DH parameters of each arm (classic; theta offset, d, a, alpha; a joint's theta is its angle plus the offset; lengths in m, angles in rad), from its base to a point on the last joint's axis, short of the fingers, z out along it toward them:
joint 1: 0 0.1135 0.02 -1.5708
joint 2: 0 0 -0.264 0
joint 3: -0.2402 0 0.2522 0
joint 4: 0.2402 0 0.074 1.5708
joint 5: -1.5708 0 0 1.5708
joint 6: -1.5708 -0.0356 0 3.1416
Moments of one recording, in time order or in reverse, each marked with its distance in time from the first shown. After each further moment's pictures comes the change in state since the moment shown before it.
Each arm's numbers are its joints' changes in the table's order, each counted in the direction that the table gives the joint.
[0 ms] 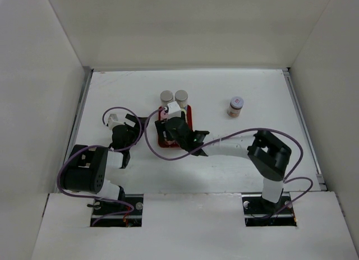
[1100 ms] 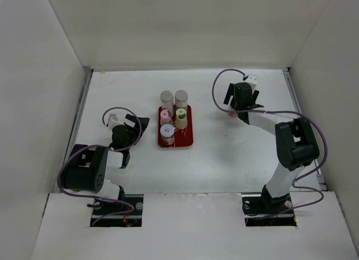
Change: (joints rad) left arm 0.005 0.006 0.000 0.000 -0.004 0.000; right arm -0.756 -0.129 0.144 0.032 0.018 -0.018
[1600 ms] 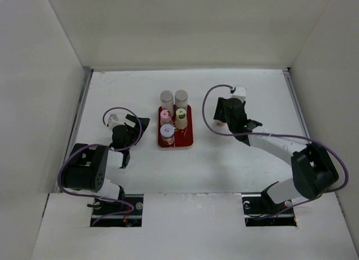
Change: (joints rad) left arm 0.000 0.012 0.000 -0.004 -0.007 0.000; right arm 0.180 -0.251 0.197 0.051 -0.025 -0.046
